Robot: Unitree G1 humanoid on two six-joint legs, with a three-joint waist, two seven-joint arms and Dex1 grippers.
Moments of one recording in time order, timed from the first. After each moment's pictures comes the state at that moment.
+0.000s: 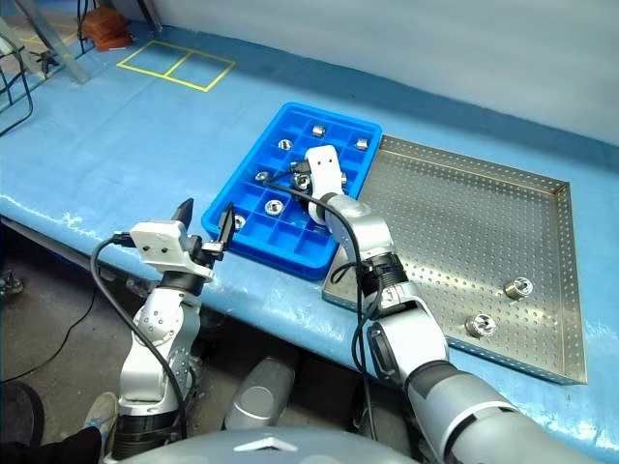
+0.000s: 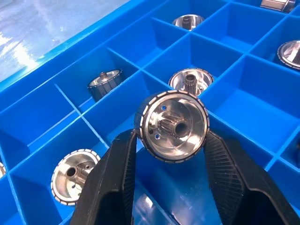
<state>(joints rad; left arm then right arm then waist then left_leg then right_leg) 0.07 0.06 -0.01 -0.39 -0.09 0.11 -0.08 -0.83 0.02 0.04 0.61 0.18 0.50 0.17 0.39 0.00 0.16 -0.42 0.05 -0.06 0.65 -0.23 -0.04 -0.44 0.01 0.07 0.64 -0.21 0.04</state>
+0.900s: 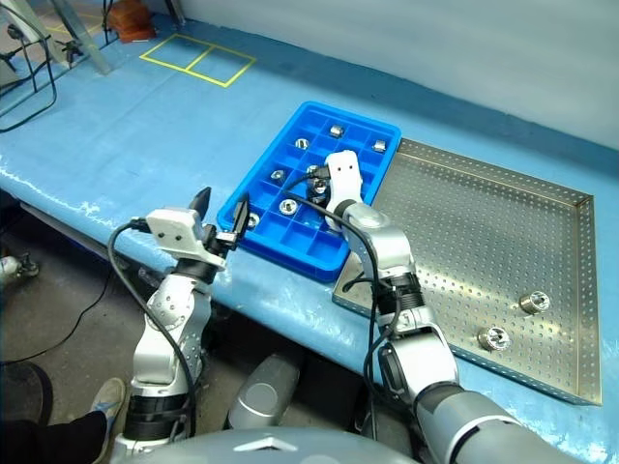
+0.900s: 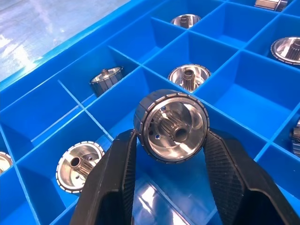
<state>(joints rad) -0.03 0.04 -0.04 -0.31 -0.10 0.10 -0.13 -0.68 -0.01 0.01 0.33 0.19 0.62 0.16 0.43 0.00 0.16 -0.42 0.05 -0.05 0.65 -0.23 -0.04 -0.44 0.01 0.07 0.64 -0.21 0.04</state>
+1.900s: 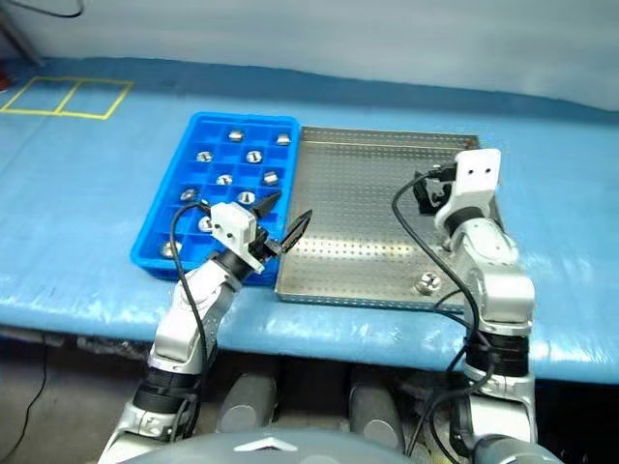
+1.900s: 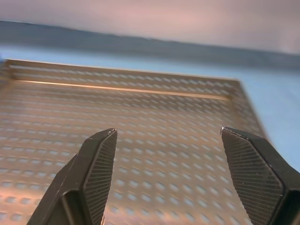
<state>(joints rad) -0.17 0.11 -0.19 -0.14 -0.16 0.10 -0.42 -0.33 -0.30 -0.29 -0.23 0.22 0.72 0.06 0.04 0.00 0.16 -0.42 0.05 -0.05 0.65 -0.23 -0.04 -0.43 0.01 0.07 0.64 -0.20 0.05</state>
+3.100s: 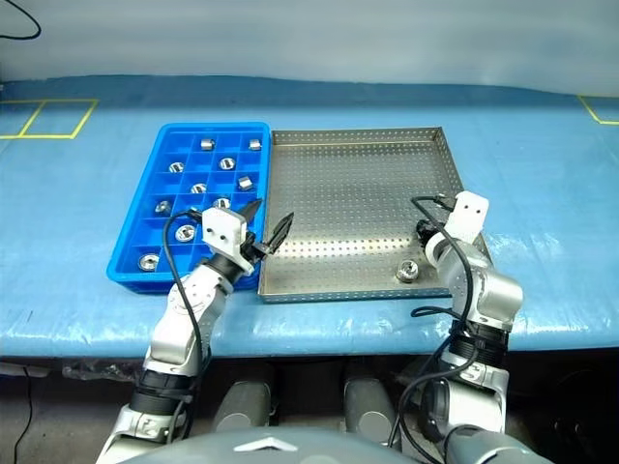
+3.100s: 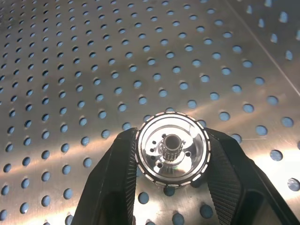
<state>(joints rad) -0.12 0.13 -0.12 -0.13 -0.12 0.10 -0.32 -0.38 -0.20 -0.32 -0.01 0.29 0.89 -0.02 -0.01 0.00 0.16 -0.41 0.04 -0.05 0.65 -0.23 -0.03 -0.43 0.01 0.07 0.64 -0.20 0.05</state>
